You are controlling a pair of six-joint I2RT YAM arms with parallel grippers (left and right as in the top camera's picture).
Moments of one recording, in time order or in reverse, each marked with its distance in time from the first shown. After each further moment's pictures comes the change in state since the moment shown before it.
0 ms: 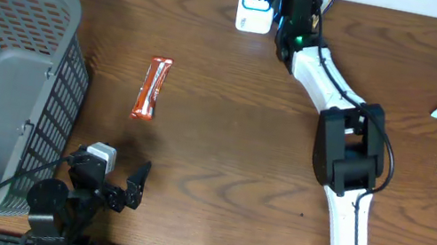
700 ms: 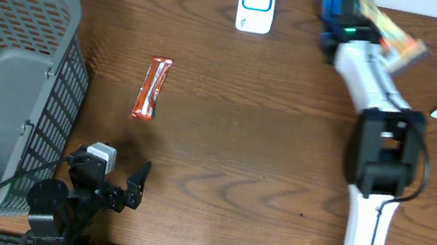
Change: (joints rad) left arm 0.000 0.000 0.000 0.000 0.000 0.000; right arm -0.224 -0.074 0.016 -0.744 0.371 0.366
